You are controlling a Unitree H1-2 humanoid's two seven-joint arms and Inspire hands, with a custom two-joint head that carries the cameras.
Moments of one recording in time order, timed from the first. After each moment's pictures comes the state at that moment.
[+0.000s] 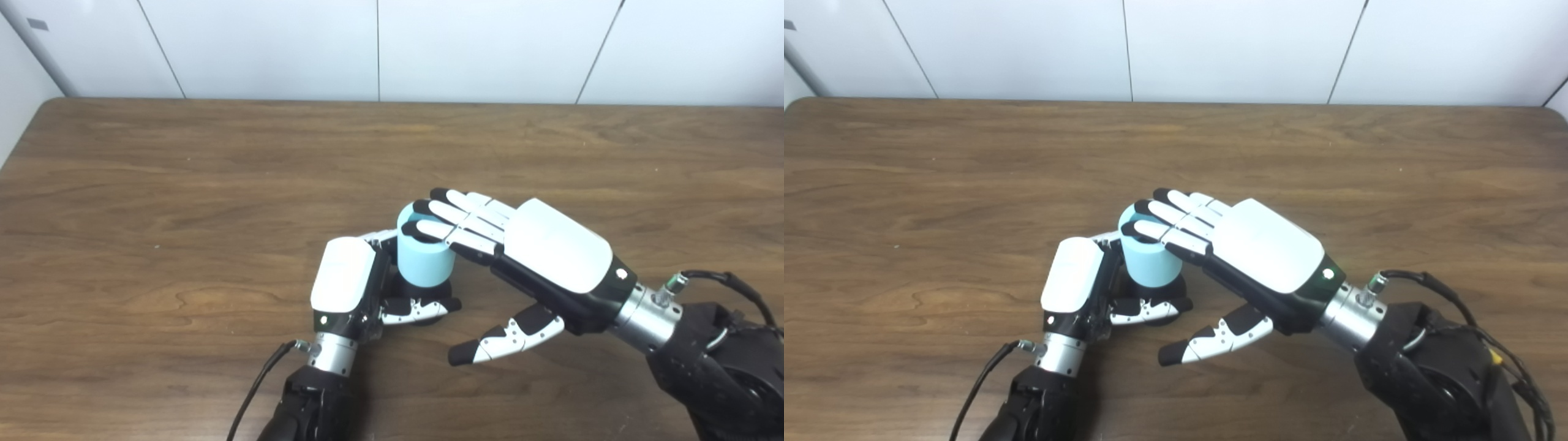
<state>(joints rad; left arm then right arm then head) 0.06 0.05 -0.50 -0.14 0.96 0.08 0.26 -0.11 -0.39 0.23 -0.78 -0.65 -0.05 0.66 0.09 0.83</state>
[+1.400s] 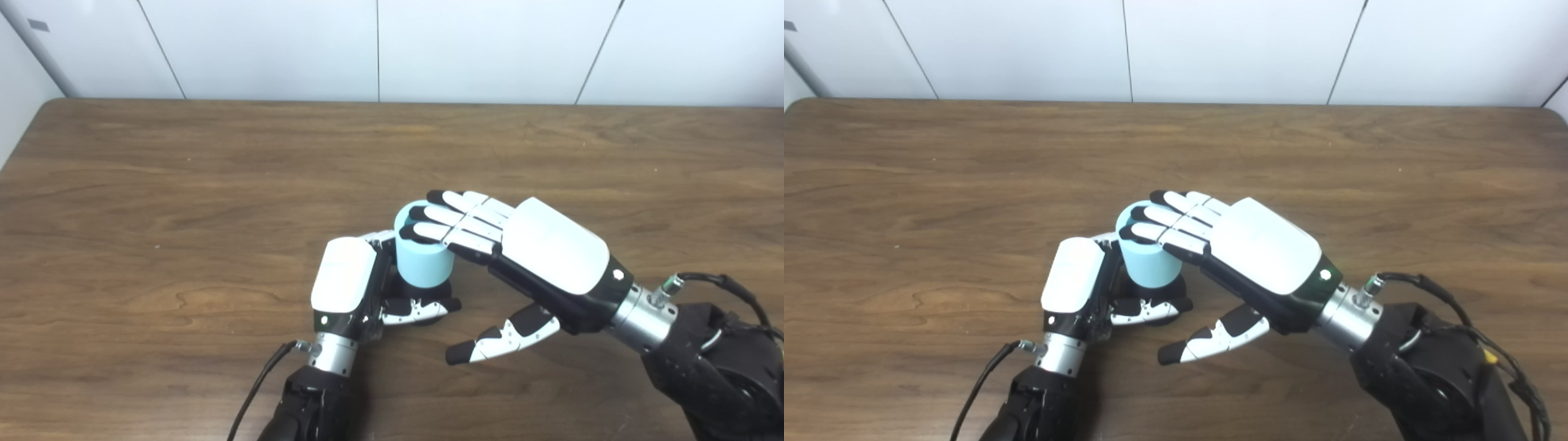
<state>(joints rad) 0.06 0.05 -0.50 -0.14 0.98 0.08 0.26 -0.10 -0.40 0.27 -0.75 -0.67 -0.08 0.61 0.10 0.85</state>
